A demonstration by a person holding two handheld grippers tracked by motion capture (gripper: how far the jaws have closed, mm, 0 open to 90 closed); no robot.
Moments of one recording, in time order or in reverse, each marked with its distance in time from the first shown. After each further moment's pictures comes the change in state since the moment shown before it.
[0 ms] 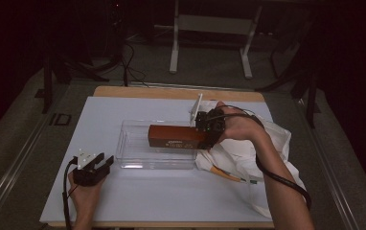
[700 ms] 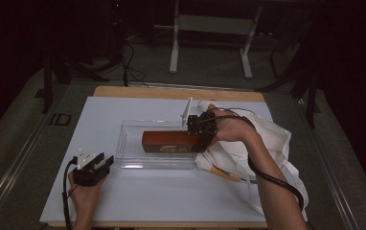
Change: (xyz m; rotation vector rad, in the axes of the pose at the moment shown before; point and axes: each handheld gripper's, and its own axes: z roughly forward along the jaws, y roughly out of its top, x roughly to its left) left arm 0.000 0.000 0.000 -0.002 -0.004 -0.005; right arm 0.003 0.018 0.015 0.032 0.028 -0.023
